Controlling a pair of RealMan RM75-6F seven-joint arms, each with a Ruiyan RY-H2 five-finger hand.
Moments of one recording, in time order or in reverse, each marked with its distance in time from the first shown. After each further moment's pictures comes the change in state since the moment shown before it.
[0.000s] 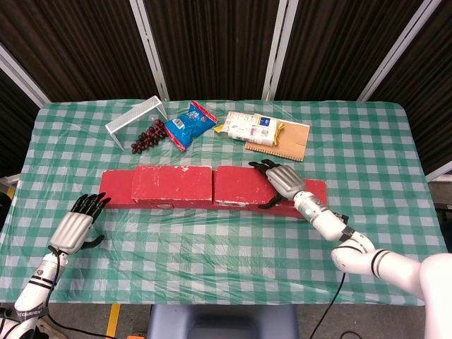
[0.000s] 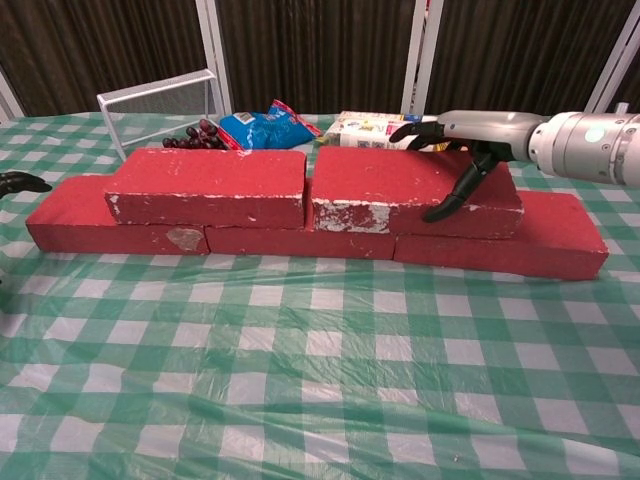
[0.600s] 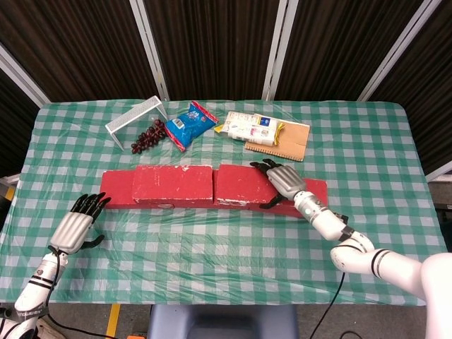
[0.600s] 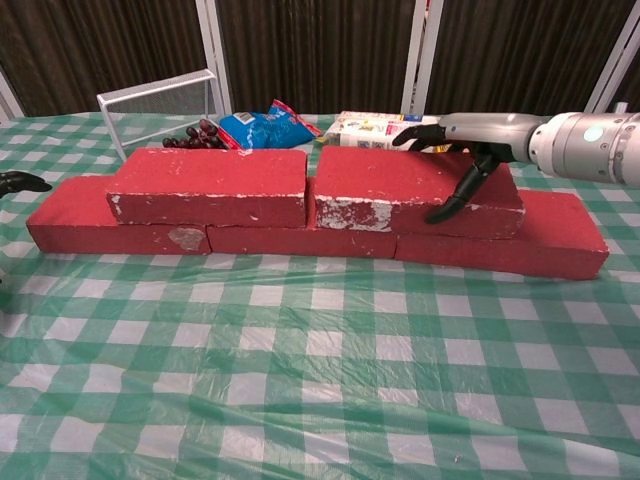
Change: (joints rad) left arm -0.001 -0.001 -0.001 0.001 0.000 -0.002 -0.004; right arm 0.004 0.010 0.009 -0.023 0.050 -0.034 -0.043
